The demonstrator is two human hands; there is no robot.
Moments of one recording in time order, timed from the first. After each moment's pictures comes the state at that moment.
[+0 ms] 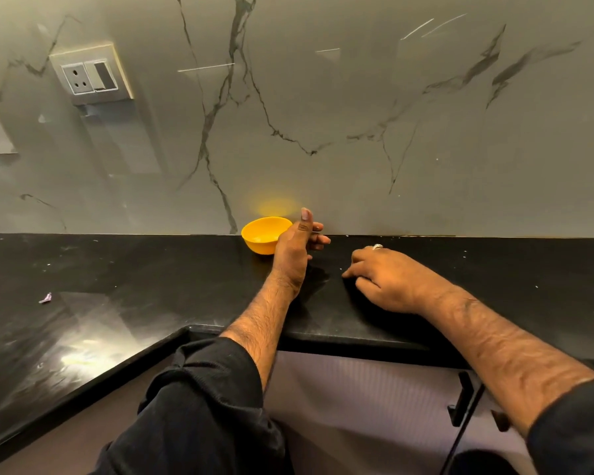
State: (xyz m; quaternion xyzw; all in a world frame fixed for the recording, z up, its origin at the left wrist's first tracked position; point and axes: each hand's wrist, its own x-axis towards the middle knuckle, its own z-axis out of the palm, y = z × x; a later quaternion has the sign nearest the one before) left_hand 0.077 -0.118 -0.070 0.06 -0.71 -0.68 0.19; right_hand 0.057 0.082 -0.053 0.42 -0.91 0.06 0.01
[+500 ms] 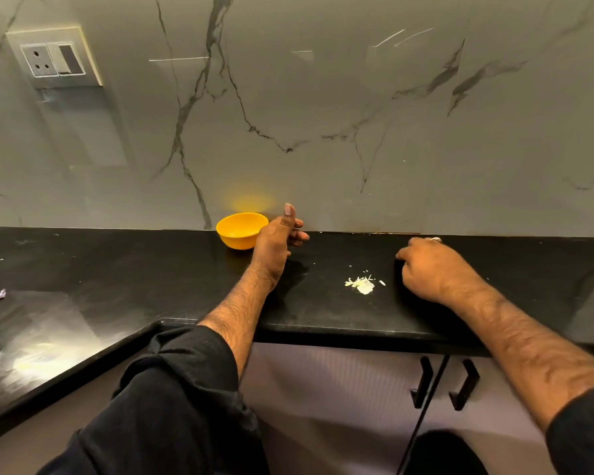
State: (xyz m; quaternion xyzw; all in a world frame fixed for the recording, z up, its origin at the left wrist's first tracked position) left_hand 0.074 -0.113 -0.068 0.05 -0.73 -0.66 0.18; right_hand 0.053 0.172 -0.053 0.15 -0.99 0.03 0.05
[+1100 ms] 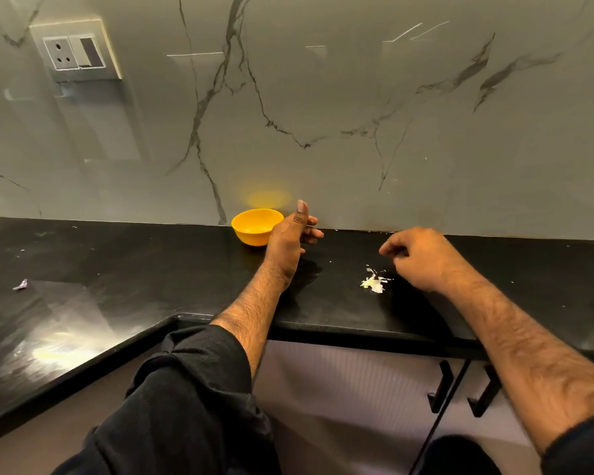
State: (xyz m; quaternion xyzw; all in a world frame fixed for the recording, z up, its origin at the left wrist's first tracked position) left_hand 0.077 -0.118 -0.070 0.04 -0.71 -0.68 0.17; right_hand 0.069 0.127 -0.033 0.16 -0.95 0.25 0.03
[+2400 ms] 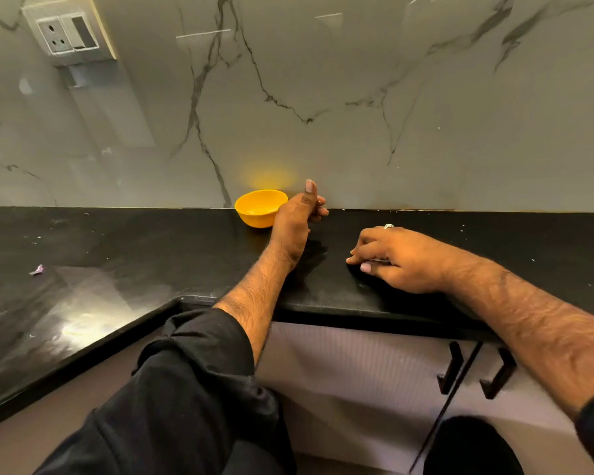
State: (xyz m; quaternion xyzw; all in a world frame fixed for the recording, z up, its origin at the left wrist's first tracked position) left_hand 0.079 -0.108 -0.068 0.04 -0.74 -0.65 0.20; right_hand 0.062 0.117 -0.051 0.46 -0.88 0.08 -0.03
